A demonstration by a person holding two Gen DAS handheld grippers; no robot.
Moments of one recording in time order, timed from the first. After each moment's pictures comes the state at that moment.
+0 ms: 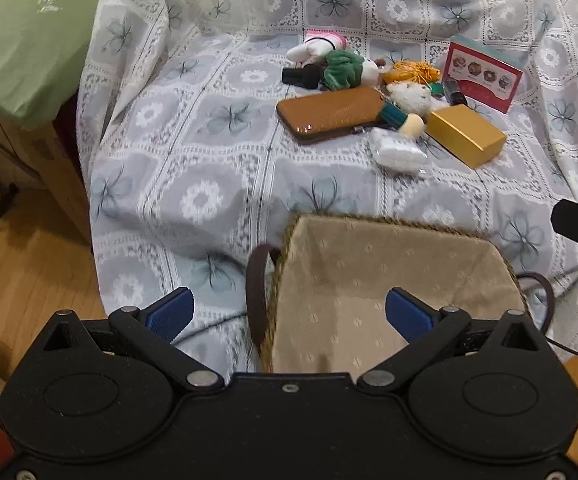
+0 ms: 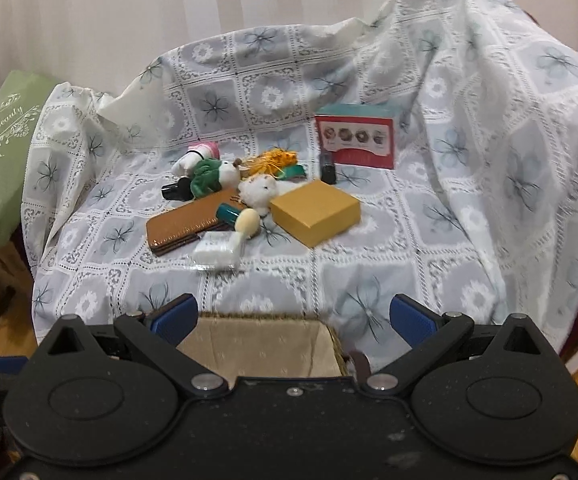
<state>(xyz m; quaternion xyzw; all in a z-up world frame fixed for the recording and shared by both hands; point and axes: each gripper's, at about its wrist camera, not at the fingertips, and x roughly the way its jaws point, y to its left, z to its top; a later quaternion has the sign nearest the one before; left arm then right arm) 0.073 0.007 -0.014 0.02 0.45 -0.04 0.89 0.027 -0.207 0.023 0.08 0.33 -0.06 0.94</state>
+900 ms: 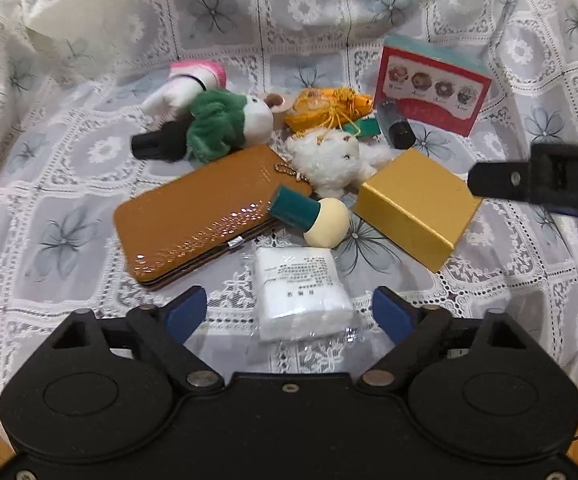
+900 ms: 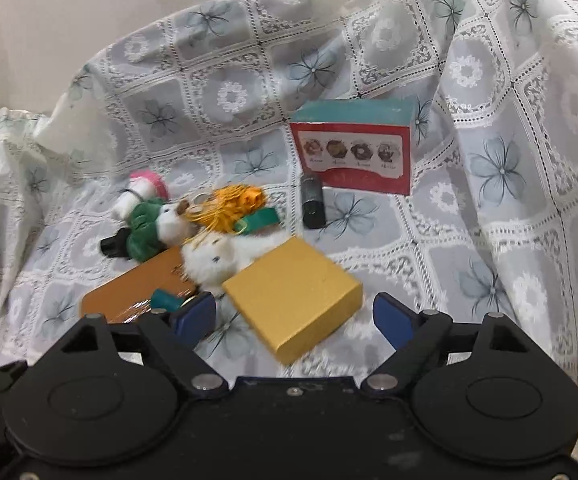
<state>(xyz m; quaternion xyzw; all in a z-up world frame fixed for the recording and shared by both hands) 0.220 -0.082 -0.044 0.04 0.45 -0.16 0.88 0.207 -0.275 0.000 0.11 0.37 -0.07 0.92</state>
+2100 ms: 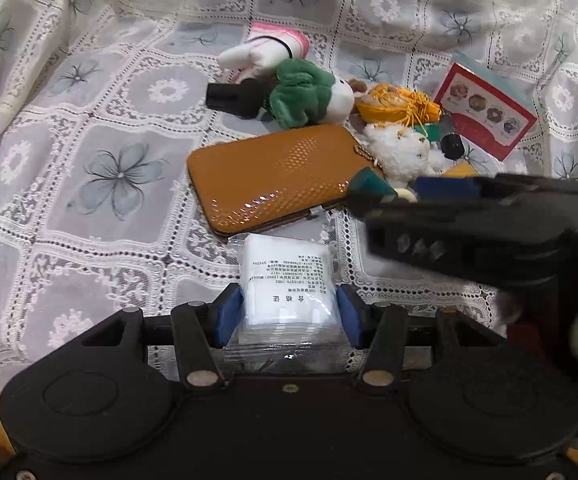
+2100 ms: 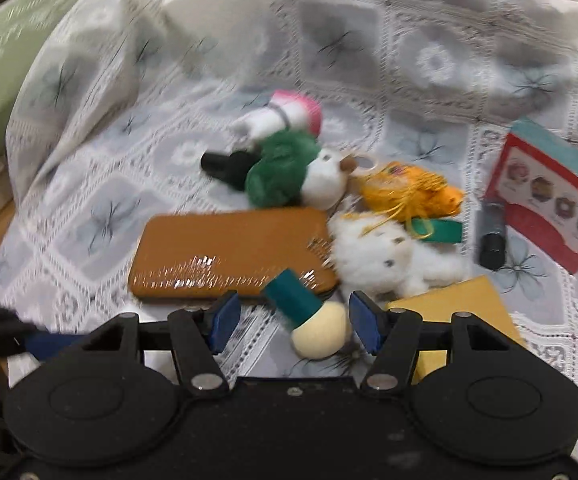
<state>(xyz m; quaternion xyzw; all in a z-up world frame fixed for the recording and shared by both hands) 0.223 -0.016 -0.042 -0.05 0.48 -0.13 0.86 0.283 -0.173 -0.050 -0.06 0.42 0.11 0.90</state>
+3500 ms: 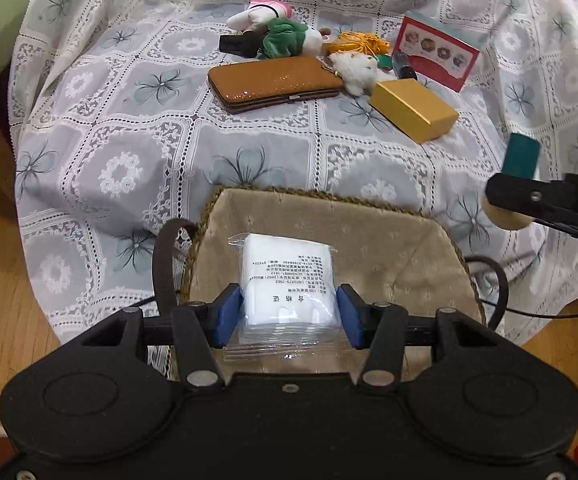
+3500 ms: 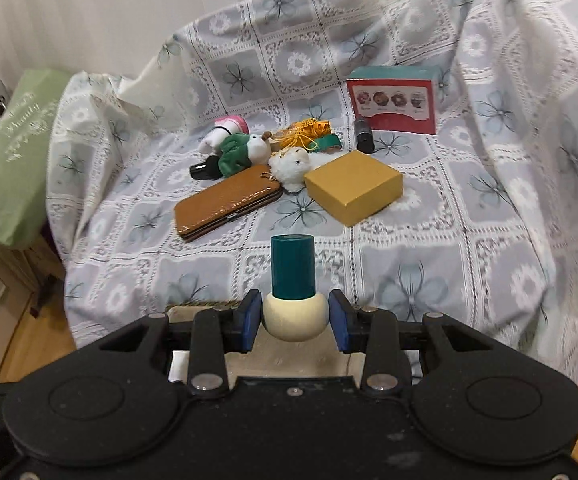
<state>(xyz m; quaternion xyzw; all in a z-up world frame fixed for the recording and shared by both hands) 0.072 -0.014 -0.030 -0.02 0.49 -0.12 0.87 0.046 -0.216 0.019 0.13 0.38 0.00 0.92</state>
